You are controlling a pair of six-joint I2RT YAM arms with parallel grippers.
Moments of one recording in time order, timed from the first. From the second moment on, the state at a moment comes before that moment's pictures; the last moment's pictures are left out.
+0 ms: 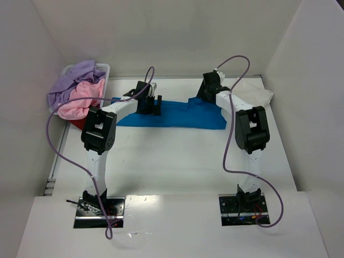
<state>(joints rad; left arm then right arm) -0.31 2.17 1.61 -0.36 0.08 -0.22 0.26 2.07 1.60 -0.27 0.24 0.57</state>
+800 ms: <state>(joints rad) -0.10 1.99 1.56 -0.42 0.33 0.37 0.26 1.57 1.27 -0.29 0.06 0.60</state>
